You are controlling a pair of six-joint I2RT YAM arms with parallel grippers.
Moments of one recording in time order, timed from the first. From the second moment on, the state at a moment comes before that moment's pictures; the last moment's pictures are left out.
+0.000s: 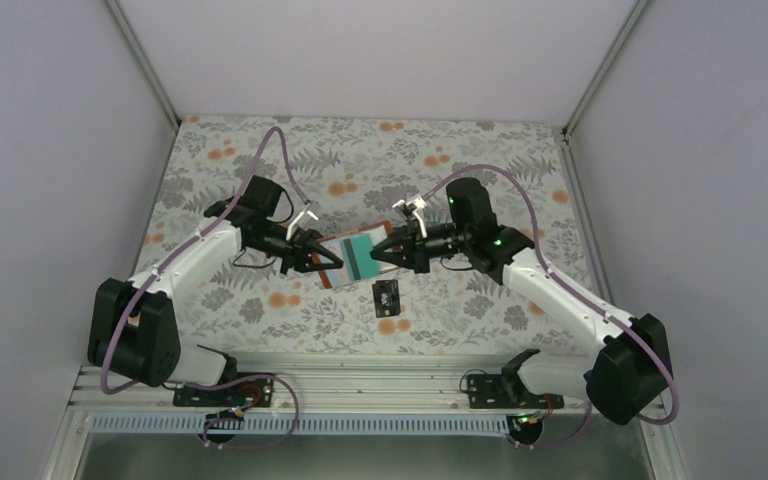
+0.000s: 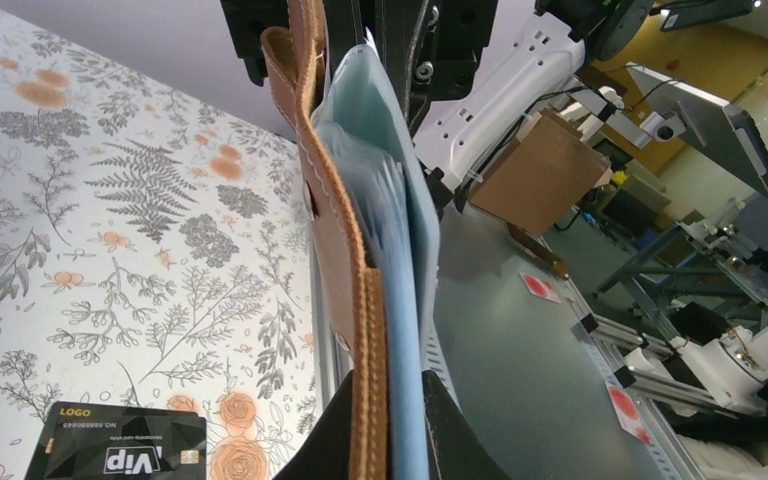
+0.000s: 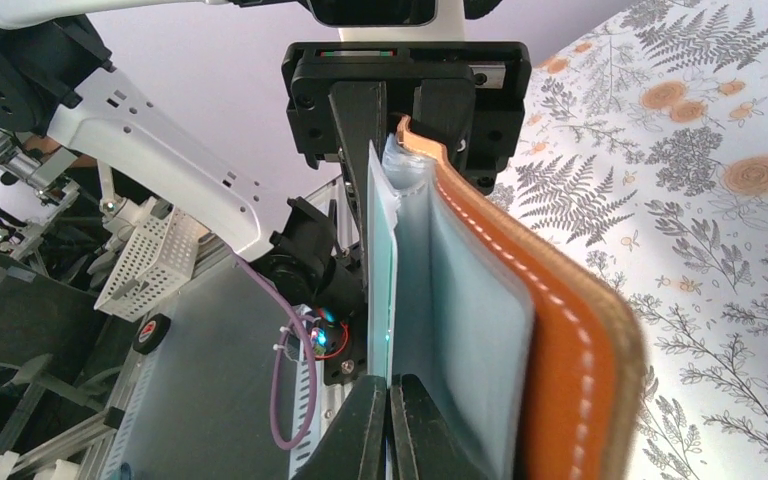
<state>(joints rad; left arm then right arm) -0.32 1.40 0.98 -0.81 1.44 0.66 0.58 1.23 0.92 -0.20 -1.02 0.16</state>
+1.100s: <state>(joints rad) -0.33 1.40 0.98 -0.82 1.43 0.66 0.56 1.24 0.92 -0.19 -1.02 0.18</state>
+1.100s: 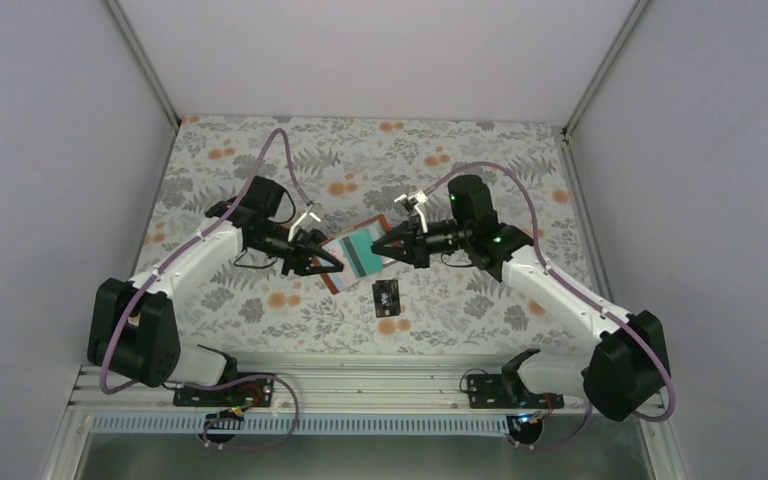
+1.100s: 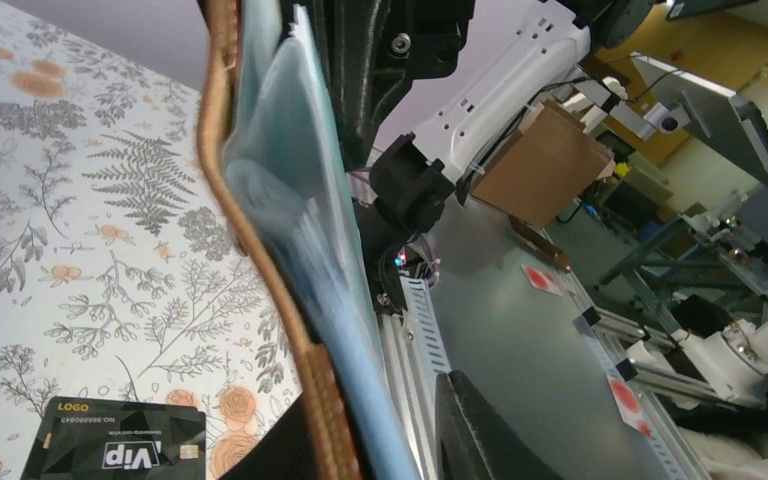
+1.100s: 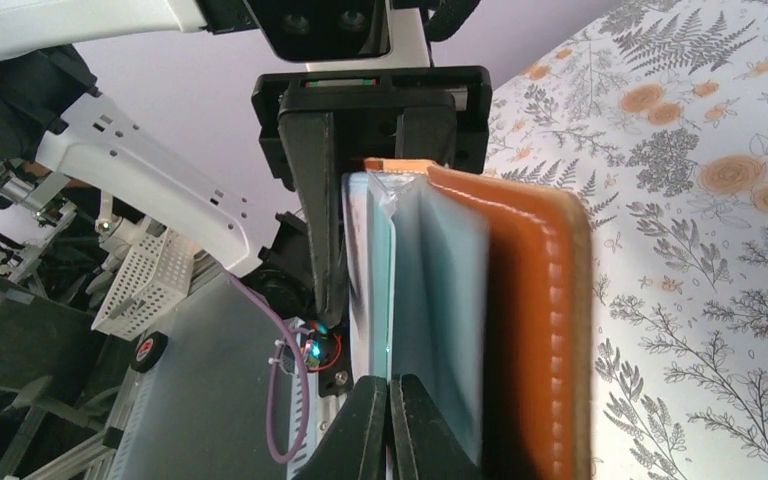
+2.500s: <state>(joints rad) -0.33 1.40 0.98 -0.87 1.39 0.70 0.64 1.28 0.91 -0.18 -0.91 0.17</state>
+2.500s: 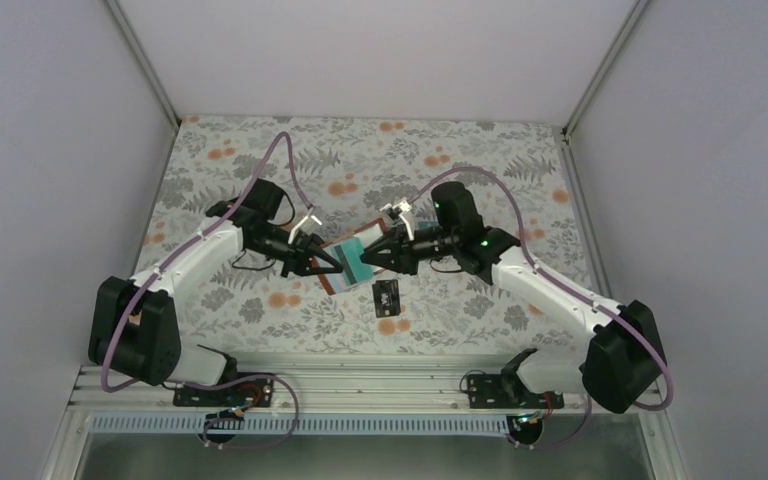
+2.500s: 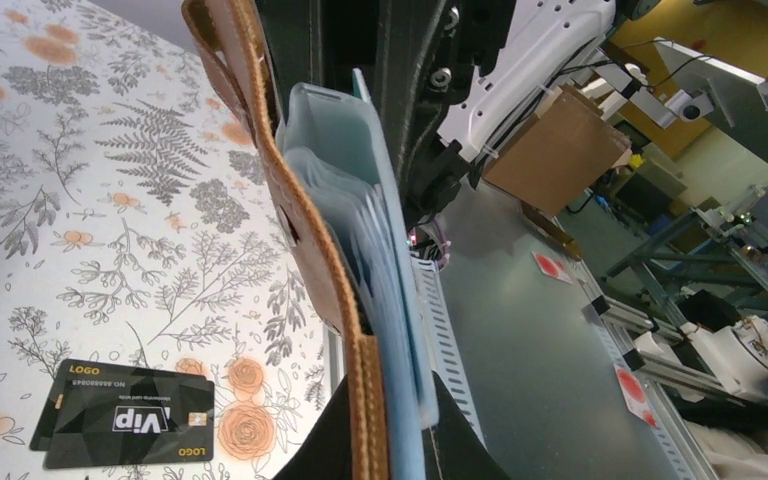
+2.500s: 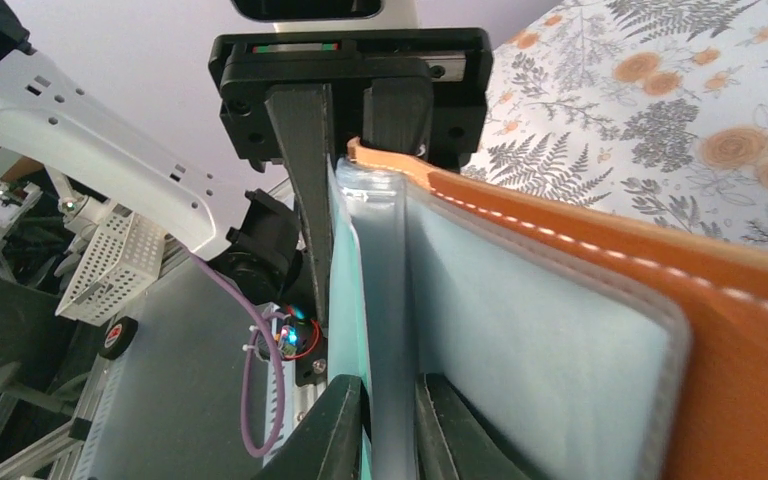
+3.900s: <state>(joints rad) -0.33 1.40 0.98 -0.87 1.42 0.73 0.54 1.14 0.92 -0.34 -0.91 0.09</state>
